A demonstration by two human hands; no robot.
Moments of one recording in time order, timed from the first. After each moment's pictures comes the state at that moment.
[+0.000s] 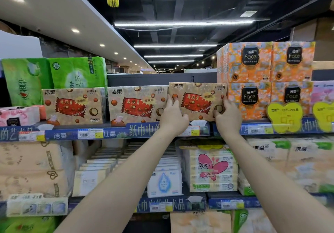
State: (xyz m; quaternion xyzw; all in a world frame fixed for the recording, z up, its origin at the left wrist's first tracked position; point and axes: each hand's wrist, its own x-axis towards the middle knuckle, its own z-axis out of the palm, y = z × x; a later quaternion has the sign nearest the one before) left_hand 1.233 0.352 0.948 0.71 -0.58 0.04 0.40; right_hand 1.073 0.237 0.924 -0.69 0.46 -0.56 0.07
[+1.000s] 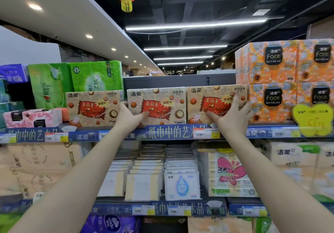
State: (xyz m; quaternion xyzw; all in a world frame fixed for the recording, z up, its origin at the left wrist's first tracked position) left_hand 1.423 0.426 0.949 0.71 -0.40 -0.05 0.58; right_hand 1.123 0.268 0.928 -0.66 0.53 -0.52 0.06
